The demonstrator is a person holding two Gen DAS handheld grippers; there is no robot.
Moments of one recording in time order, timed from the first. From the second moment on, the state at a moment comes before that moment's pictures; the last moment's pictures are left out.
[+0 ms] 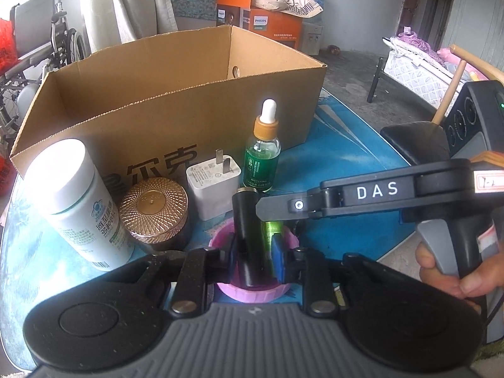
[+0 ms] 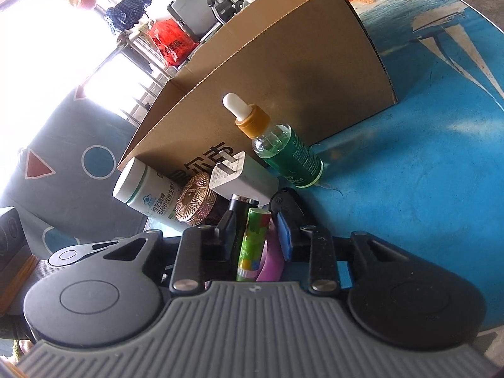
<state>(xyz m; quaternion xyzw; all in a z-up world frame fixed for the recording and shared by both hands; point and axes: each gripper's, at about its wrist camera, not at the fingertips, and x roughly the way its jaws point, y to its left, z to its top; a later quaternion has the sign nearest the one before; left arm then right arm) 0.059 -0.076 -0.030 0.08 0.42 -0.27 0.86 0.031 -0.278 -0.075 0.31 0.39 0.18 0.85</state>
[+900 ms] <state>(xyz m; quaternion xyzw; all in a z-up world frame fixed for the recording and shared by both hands) 0.066 -0.075 -0.031 0.08 0.43 -0.26 0.86 0.029 -0.279 -0.063 0.29 0.38 0.18 0.86</state>
